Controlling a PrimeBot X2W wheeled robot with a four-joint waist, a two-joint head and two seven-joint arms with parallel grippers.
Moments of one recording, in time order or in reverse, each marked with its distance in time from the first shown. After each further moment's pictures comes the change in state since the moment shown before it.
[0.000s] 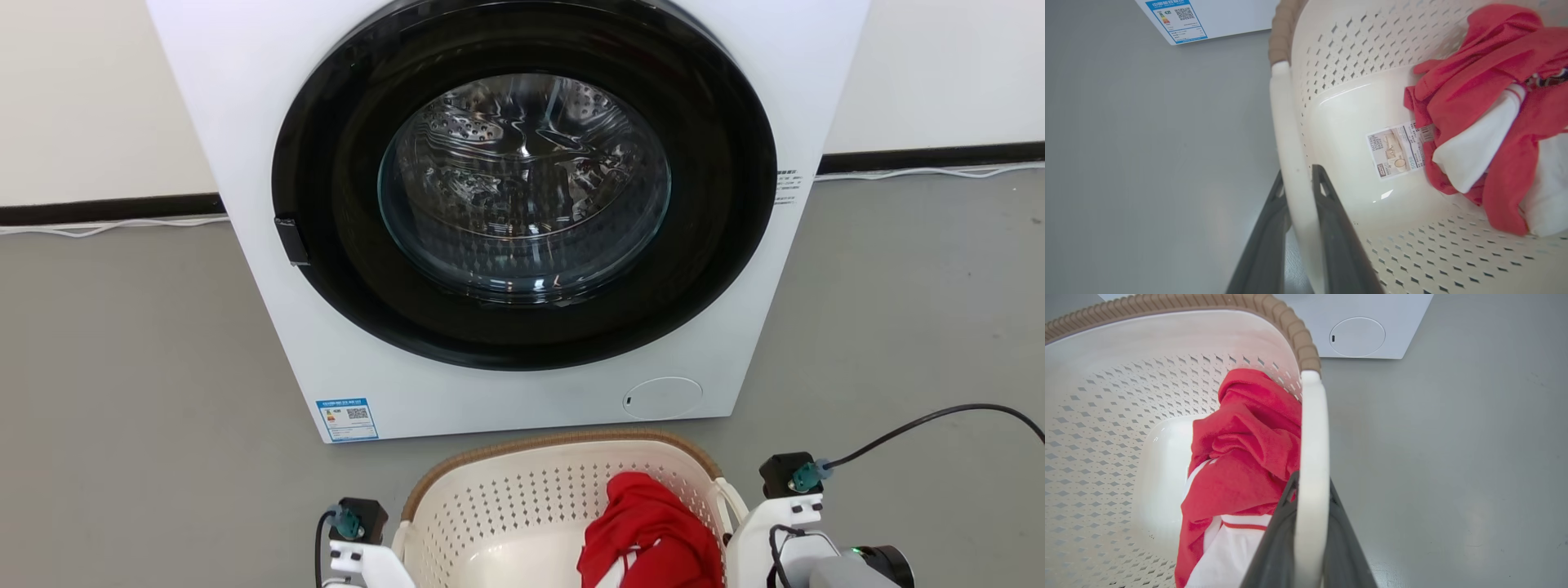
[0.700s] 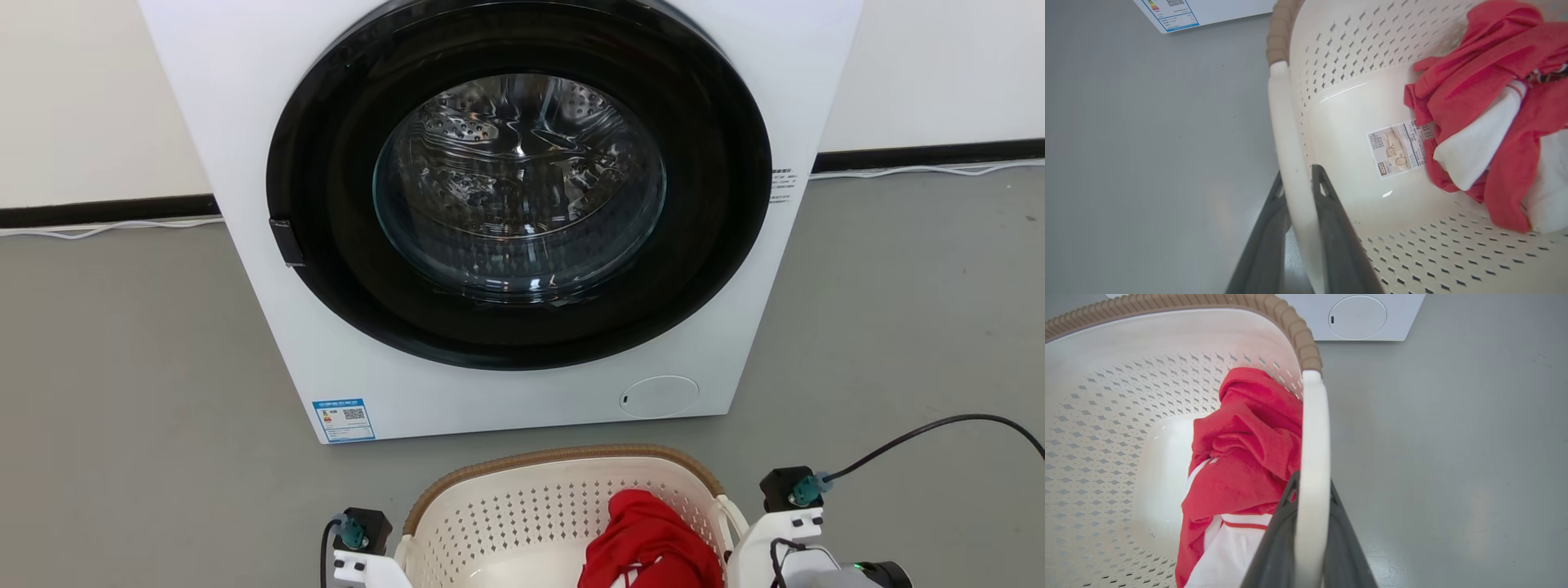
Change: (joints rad) left arm 0.013 0.003 -0.053 -0.002 -0.032 0.001 0.017; right arm 0.015 -0.005 0.069 0.006 0.076 0.000 0.008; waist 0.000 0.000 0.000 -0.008
